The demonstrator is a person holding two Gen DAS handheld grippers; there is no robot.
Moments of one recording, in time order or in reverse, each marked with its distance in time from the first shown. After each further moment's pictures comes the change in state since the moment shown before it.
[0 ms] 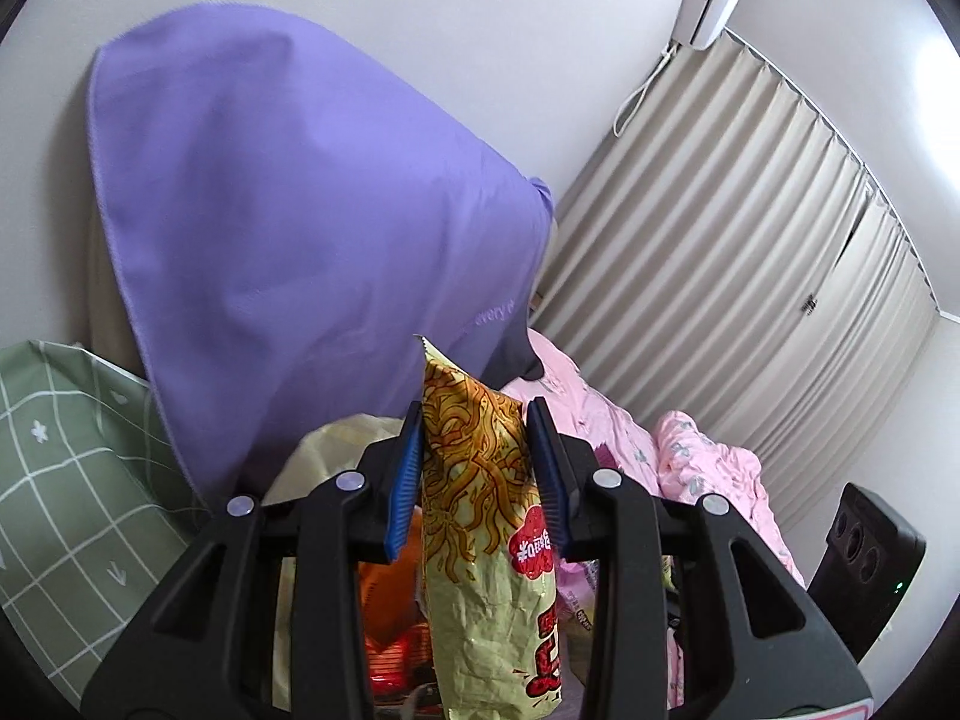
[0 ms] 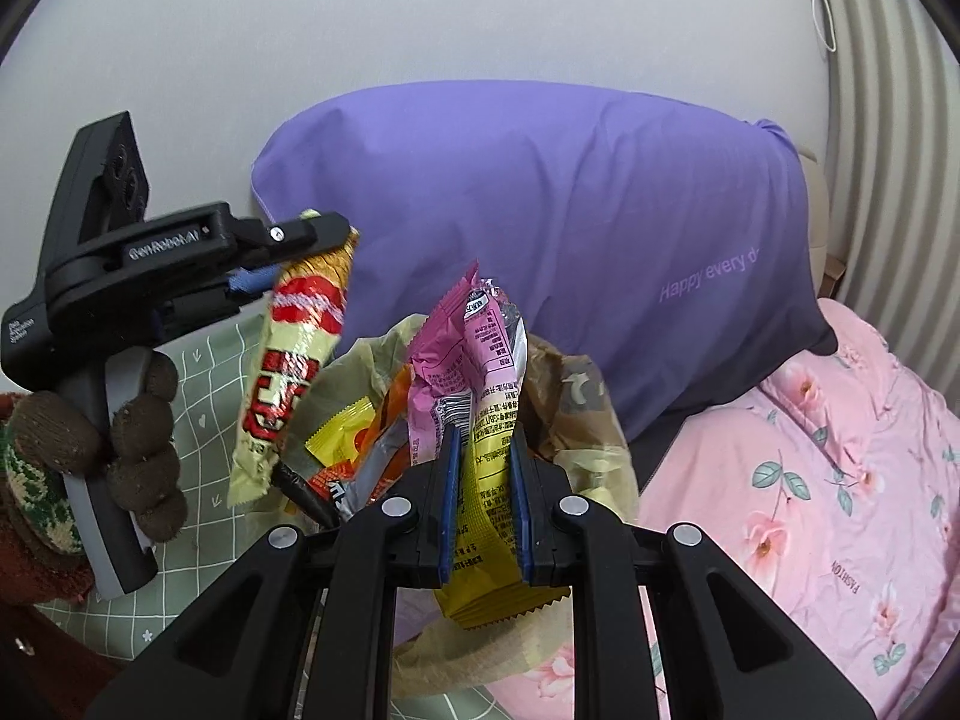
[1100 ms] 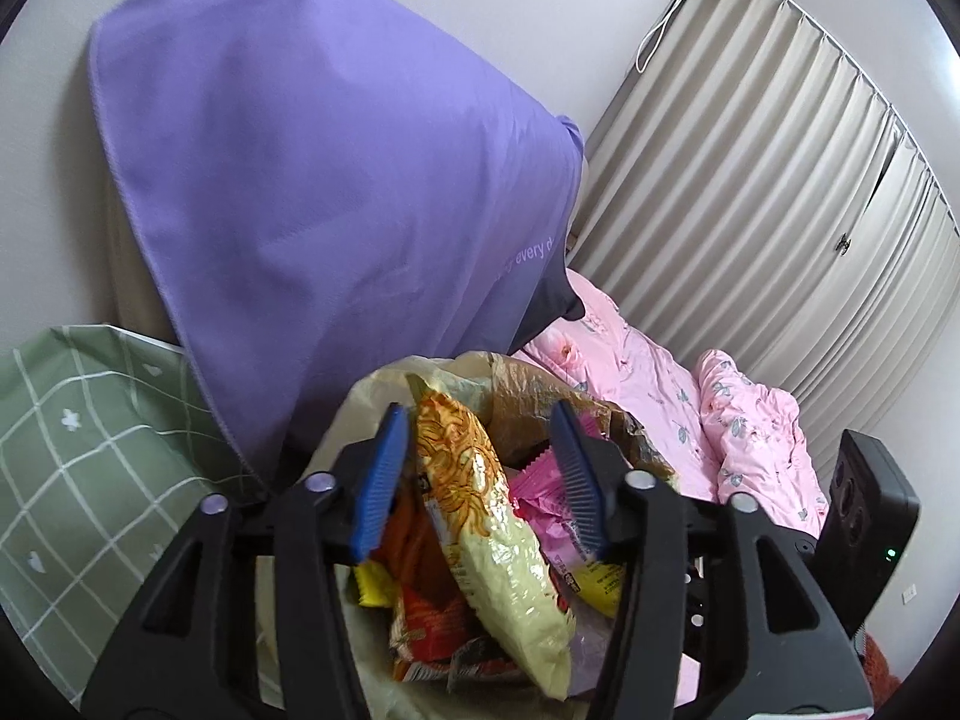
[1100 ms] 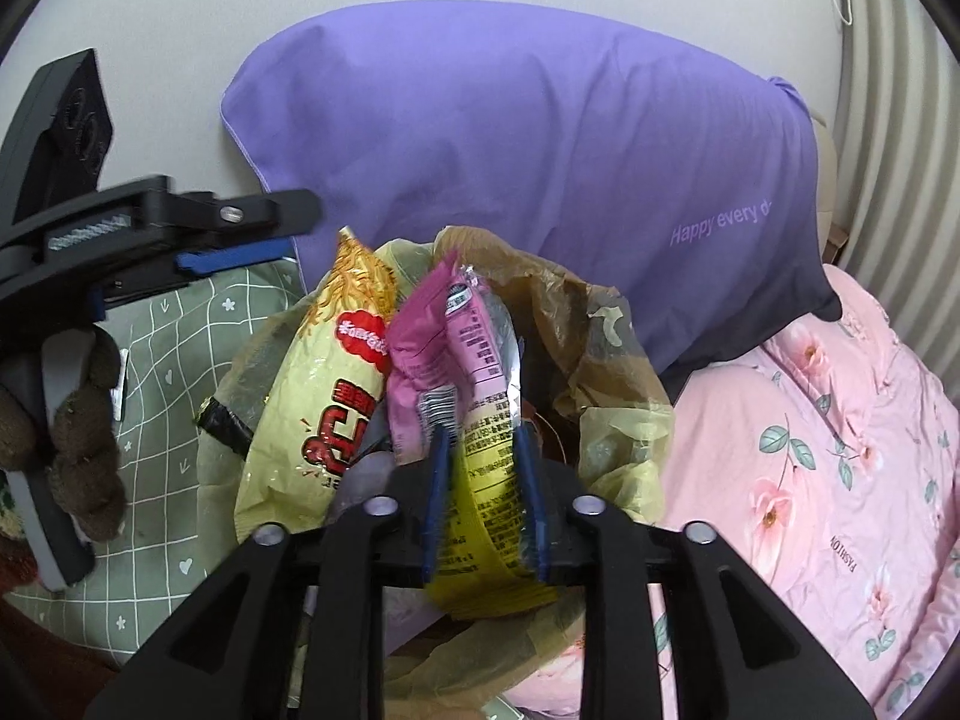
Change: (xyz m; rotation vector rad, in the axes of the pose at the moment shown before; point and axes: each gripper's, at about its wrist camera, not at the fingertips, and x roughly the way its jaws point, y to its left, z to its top) left arm -0.002 0.006 -0.002 0.062 0.129 0.105; right arm 0.044 0.011 -0.005 -0.026 0.135 -0.028
